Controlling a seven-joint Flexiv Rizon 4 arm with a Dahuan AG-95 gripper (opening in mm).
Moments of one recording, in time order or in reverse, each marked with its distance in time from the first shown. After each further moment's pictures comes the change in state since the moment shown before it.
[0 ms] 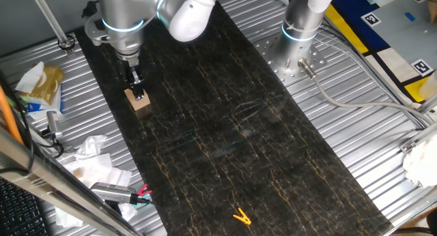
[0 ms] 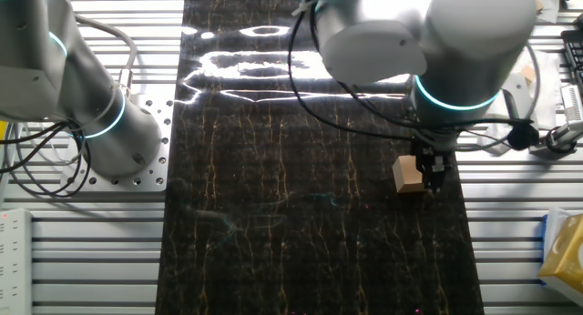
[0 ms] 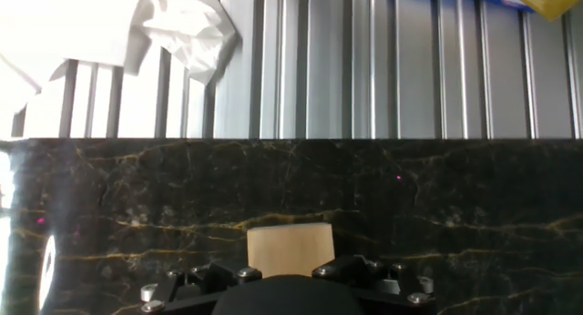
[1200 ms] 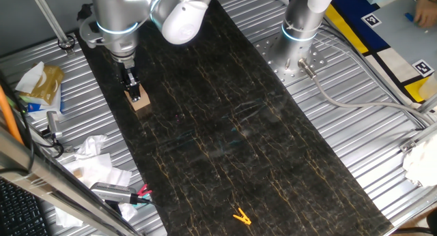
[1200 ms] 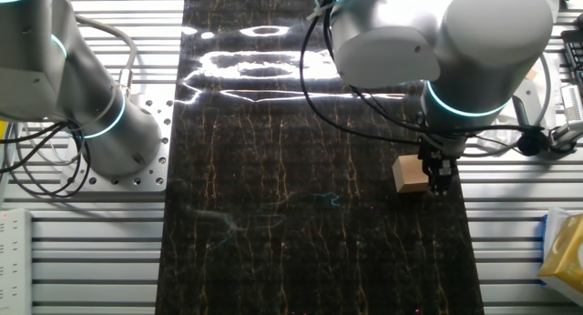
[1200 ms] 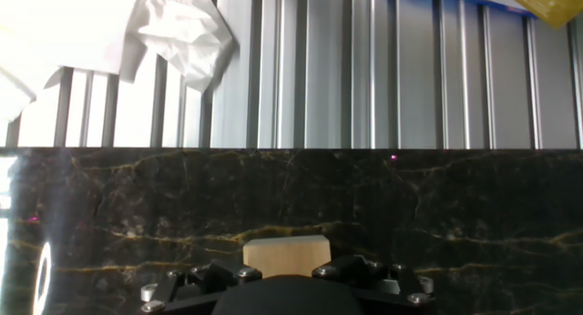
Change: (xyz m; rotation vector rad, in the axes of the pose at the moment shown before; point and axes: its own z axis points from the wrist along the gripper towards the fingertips) arm -0.007 -0.003 0.008 -0.006 -0.001 0.000
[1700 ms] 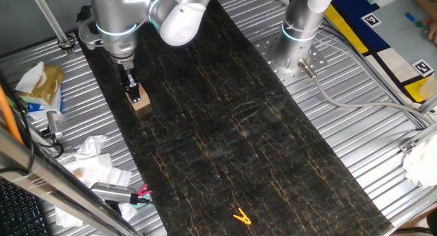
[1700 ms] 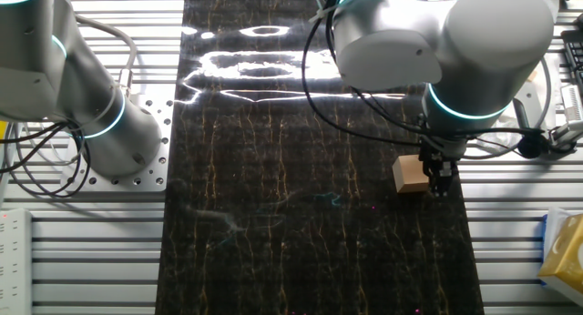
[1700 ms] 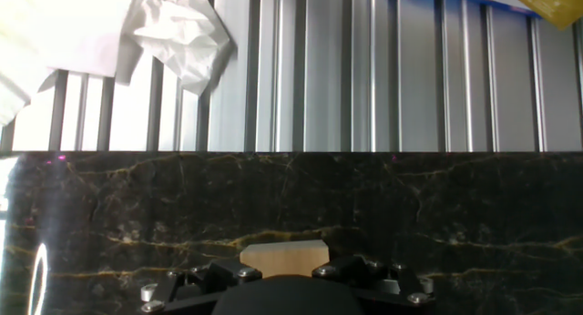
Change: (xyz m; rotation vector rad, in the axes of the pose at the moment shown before) arm -0.002 0.001 0.005 -0.003 0.006 0.005
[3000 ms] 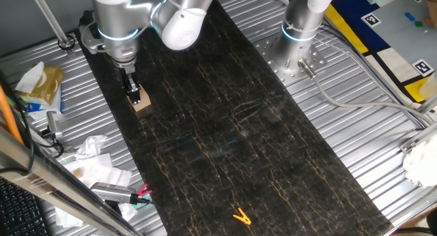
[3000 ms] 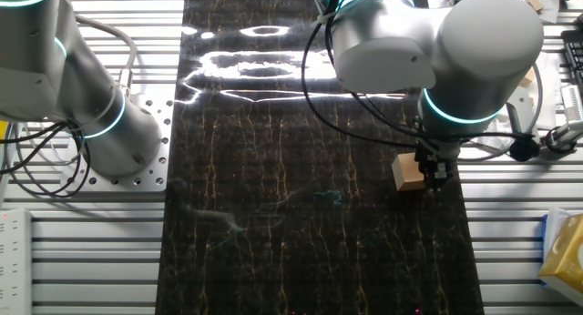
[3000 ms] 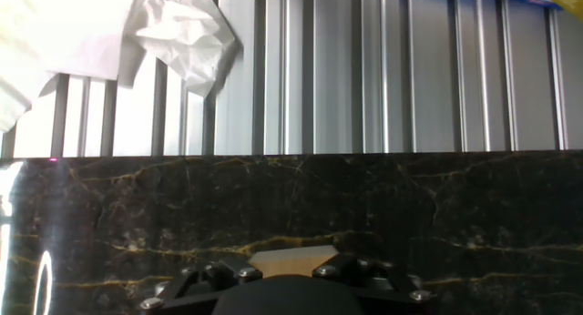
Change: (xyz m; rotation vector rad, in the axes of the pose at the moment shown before) arm 0.004 0.005 0.013 -0.025 -0.006 0.012
